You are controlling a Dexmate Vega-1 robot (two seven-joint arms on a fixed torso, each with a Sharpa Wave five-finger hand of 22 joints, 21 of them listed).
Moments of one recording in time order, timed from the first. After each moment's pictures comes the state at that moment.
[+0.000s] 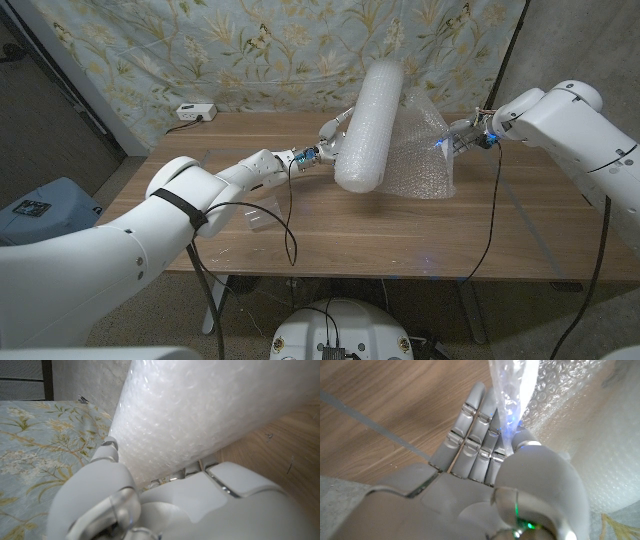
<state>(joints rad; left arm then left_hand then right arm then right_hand) 0.15 0.07 0.56 -0.35 -1.05 0.41 -1.04 0.72 0.14 0.30 -0.15 0.20 -0.17 -0.22 0.18 0.18 0.00 0.21 0.23 0.21 0.24 0.22 0.19 0.18 0.26 0.22 0.26 0.21 -0.58 -0.94 -0.36 -2.08 0.35 -1.25 0.10 1.03 0.13 0.35 -0.16 0.17 0.96 0.04 0.45 0.38 0.98 -0.09 0.88 0.55 1.14 -0.21 0.54 0.60 1.04 -0.13 0.62 0.21</state>
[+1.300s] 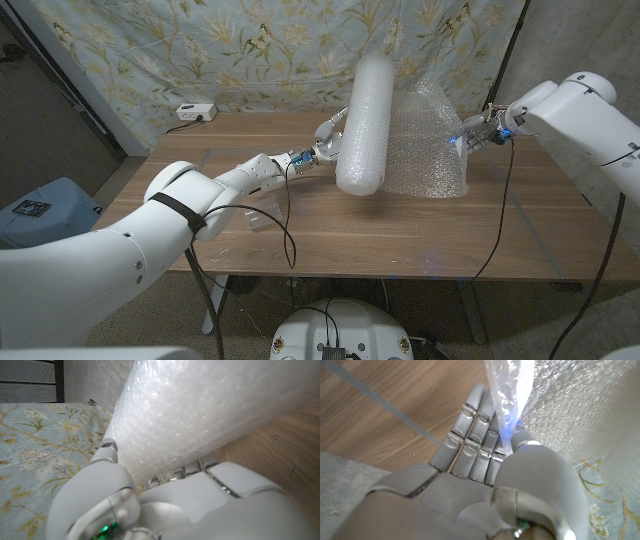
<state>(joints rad) 0.18 0.08 0.55 -0.35 -1.06 0.39 -1.08 0.70 0.14 0.30 -0.15 0.20 -0.17 -0.22 0.18 0.18 -0.01 0.21 0.23 0.21 0.23 0.23 0.19 0.18 0.25 0.21 0.26 0.21 -0.57 -0.98 -0.34 -2.08 0.34 -1.30 0.12 1.04 0.15 0.36 -0.16 0.17 0.96 0.04 0.44 0.40 0.98 -0.09 0.88 0.56 1.14 -0.21 0.51 0.63 1.02 -0.14 0.65 0.20</state>
